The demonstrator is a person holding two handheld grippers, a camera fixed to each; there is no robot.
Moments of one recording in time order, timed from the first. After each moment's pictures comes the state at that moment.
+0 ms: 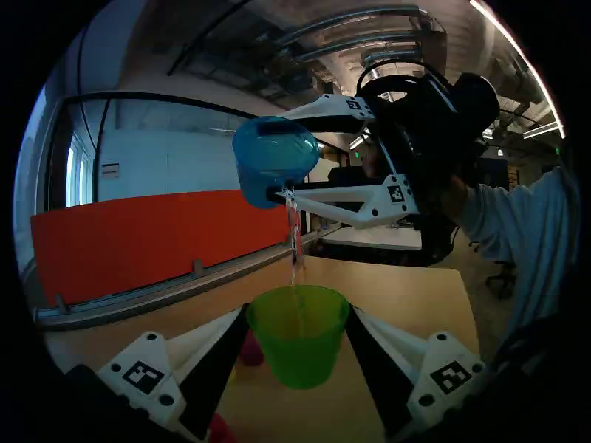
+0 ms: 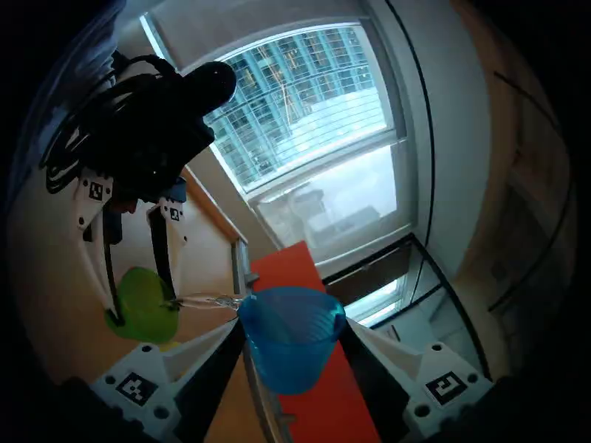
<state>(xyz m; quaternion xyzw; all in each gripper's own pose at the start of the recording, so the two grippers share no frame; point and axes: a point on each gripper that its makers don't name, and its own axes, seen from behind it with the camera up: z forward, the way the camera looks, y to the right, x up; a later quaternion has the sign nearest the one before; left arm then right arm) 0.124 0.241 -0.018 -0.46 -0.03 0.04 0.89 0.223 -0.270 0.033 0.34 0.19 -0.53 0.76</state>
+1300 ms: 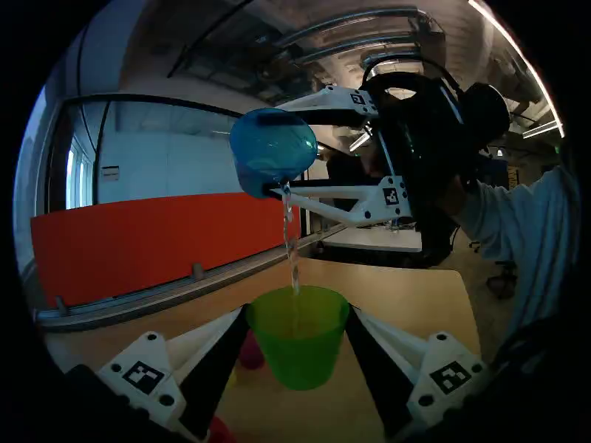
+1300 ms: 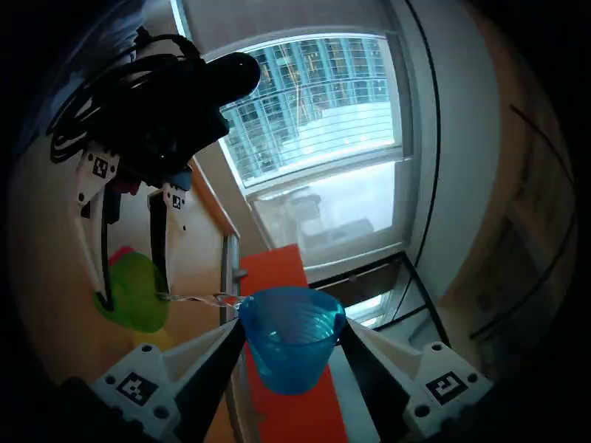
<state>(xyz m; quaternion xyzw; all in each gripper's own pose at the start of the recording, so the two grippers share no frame) 0.126 0.243 -0.016 -0.46 -0.02 0.04 0.89 0.234 -0.270 0.037 0.31 0.23 -0.57 0.72</state>
